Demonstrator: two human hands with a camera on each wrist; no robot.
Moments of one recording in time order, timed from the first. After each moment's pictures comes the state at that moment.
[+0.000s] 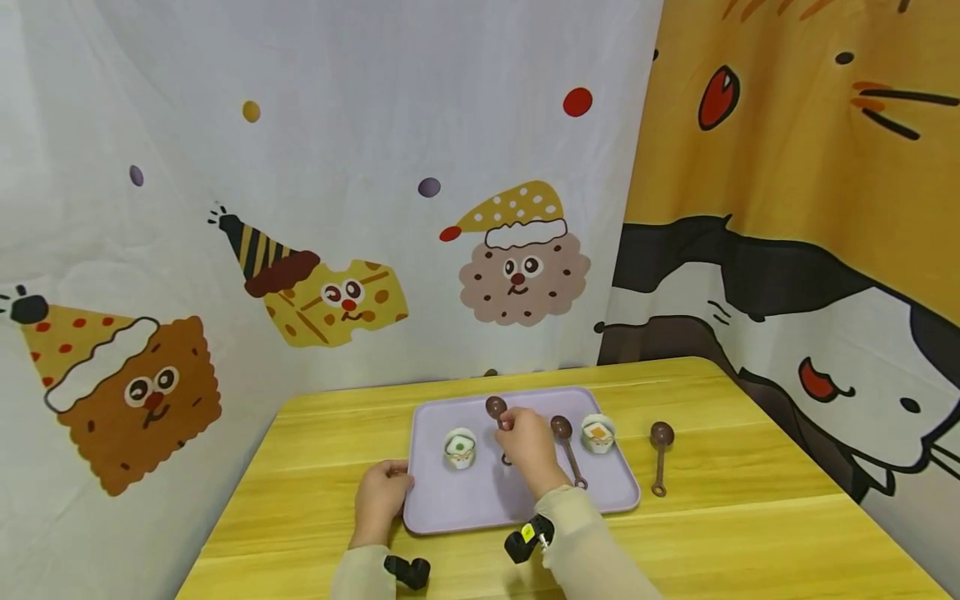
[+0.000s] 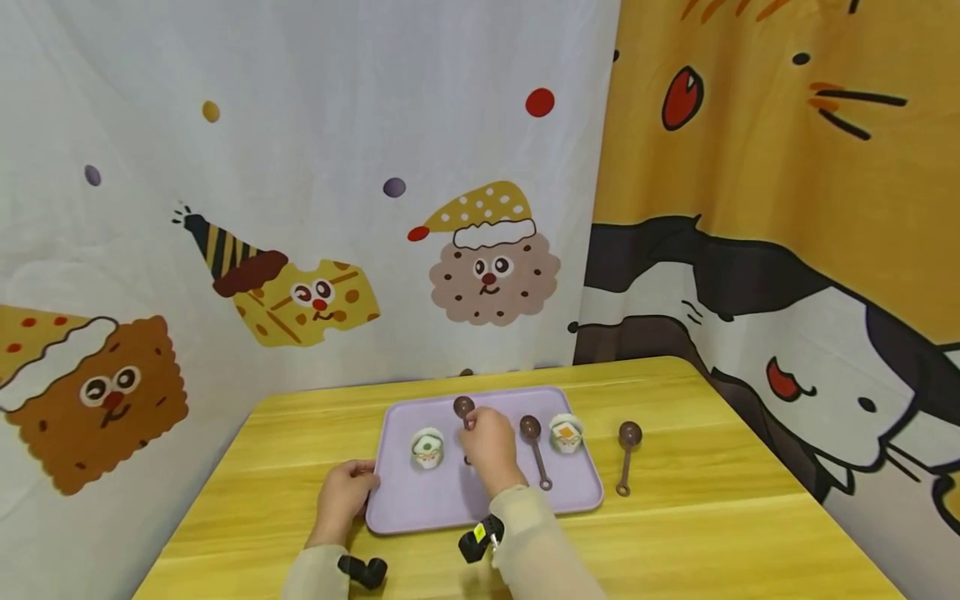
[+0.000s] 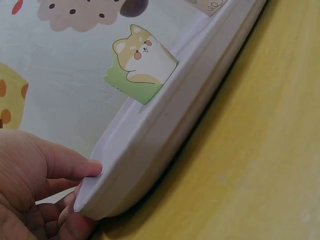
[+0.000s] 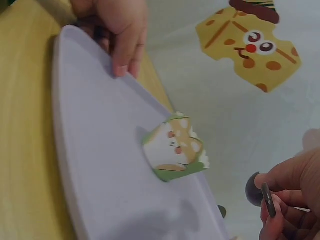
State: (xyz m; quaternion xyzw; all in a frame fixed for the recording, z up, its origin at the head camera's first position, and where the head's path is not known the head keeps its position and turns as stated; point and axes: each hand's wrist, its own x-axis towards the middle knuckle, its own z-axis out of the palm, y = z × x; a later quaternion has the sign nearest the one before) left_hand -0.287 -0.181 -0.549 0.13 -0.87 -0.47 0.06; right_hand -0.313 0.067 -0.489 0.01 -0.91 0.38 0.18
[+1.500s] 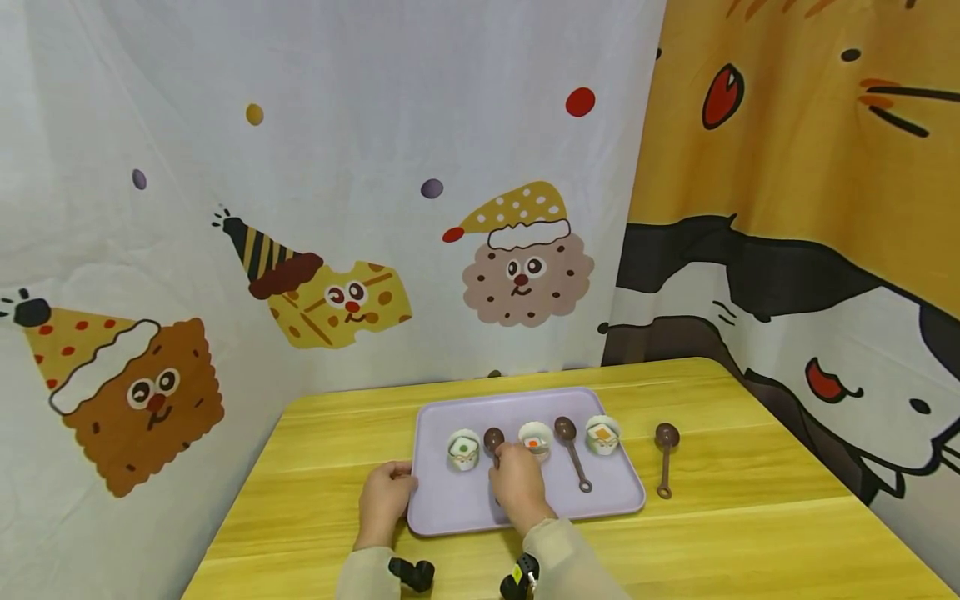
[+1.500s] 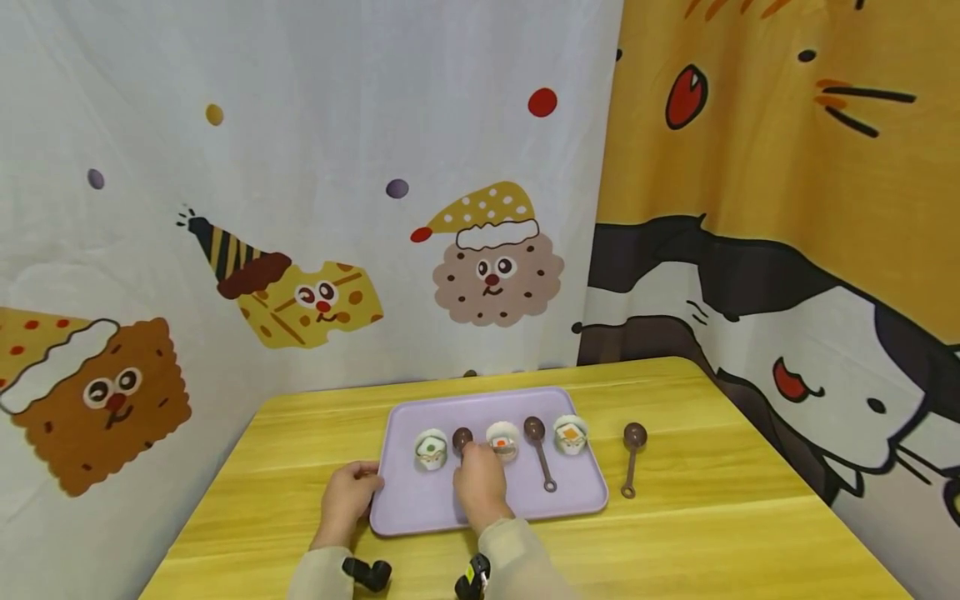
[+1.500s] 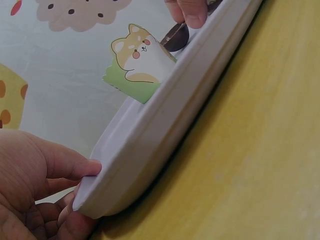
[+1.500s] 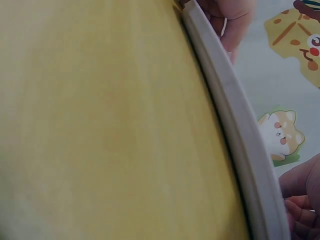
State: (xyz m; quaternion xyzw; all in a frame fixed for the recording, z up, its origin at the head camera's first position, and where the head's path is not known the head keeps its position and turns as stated) left_hand -0.291 -0.179 -0.552 0.14 -0.87 -0.47 0.06; right_hand -0.299 0.040 -0.552 0.02 -0.93 0.31 0.20
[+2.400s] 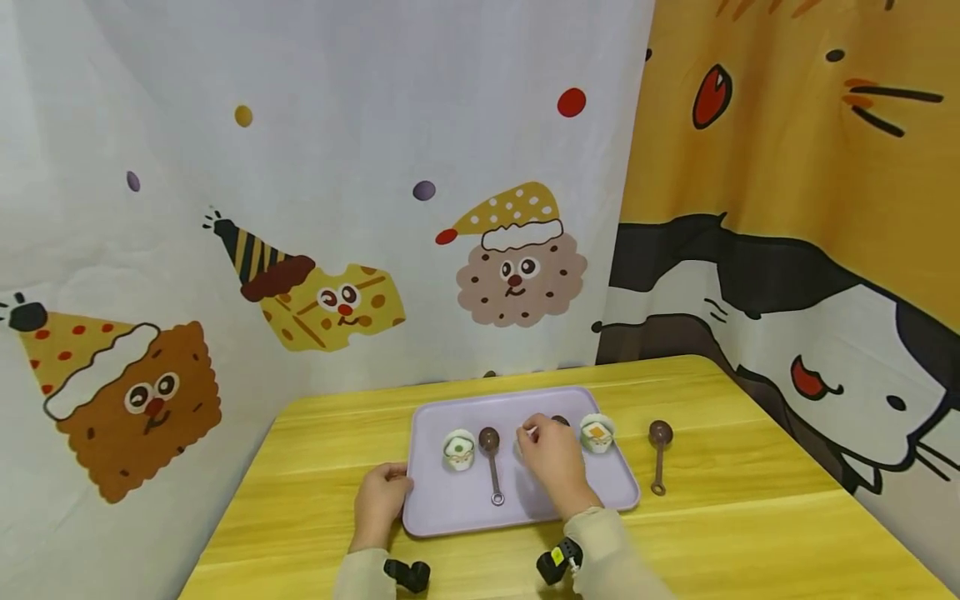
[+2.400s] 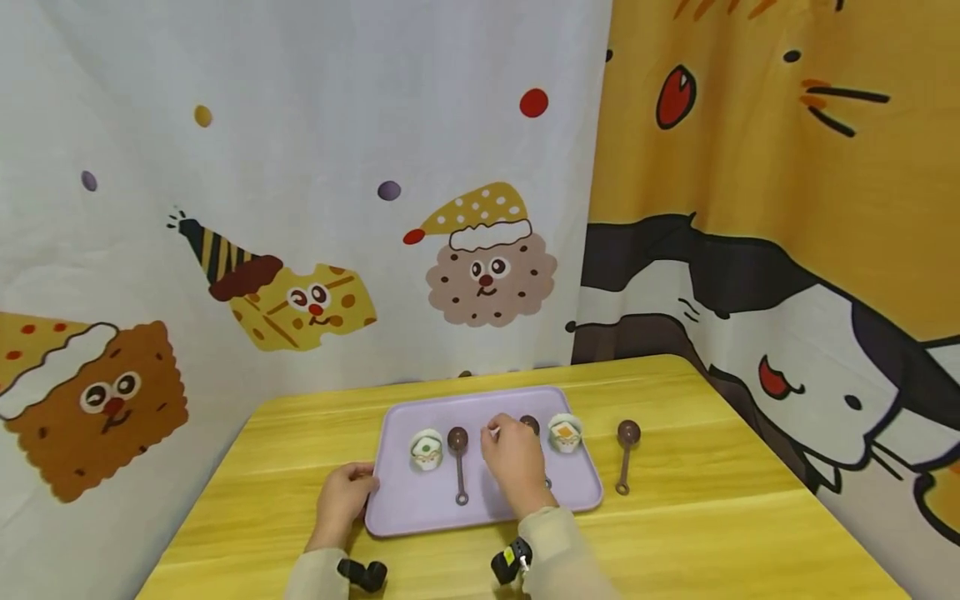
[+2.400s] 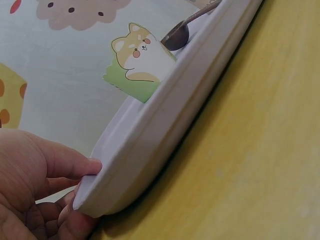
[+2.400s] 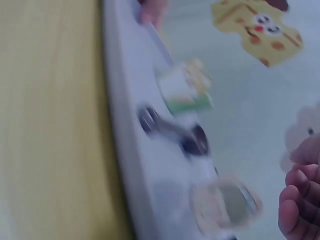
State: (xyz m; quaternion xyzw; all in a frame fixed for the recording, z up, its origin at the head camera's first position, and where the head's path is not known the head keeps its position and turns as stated) left_hand -0.289 -0.180 -0.550 0.13 -0.87 -0.46 0.07; right_hand -0.294 0.102 -0.501 0.01 -0.91 0.32 0.25
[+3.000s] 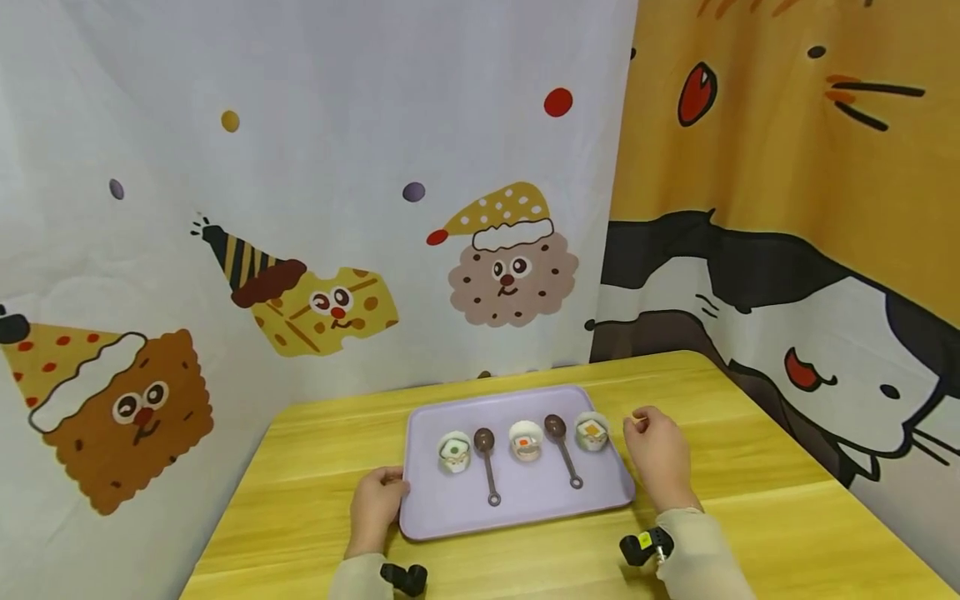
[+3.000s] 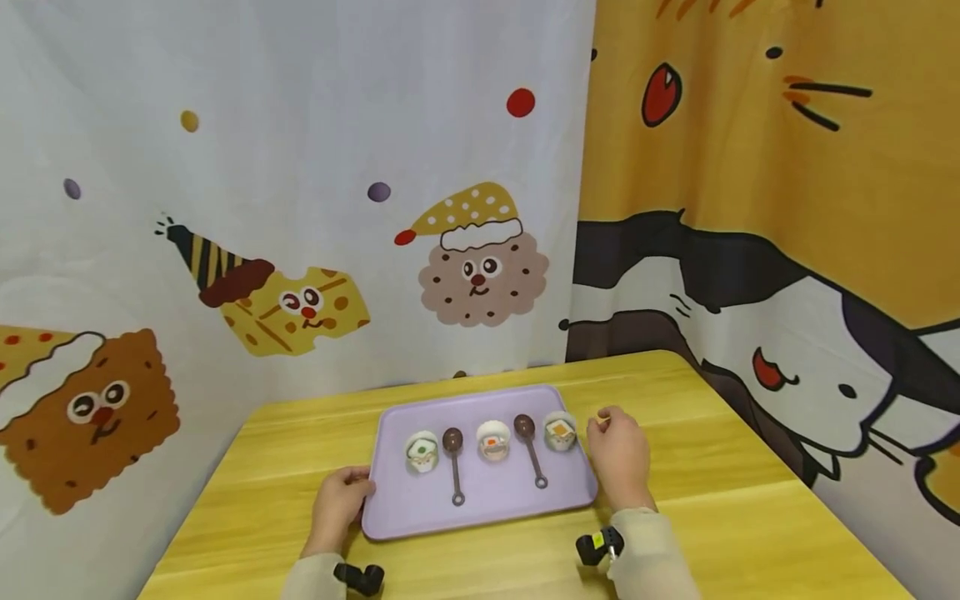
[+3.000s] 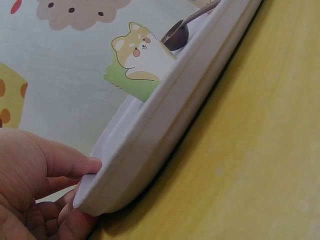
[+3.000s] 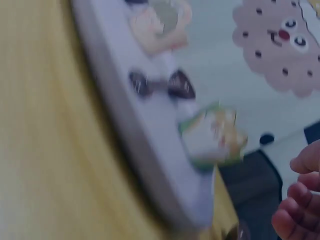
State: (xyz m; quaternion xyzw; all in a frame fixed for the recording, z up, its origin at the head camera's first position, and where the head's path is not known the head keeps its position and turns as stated) left_hand -0.291 -0.181 -0.553 0.13 -0.87 -0.47 0.06; right_hand -0.275 0.248 -0.502 -0.14 -0.91 0.32 0.24
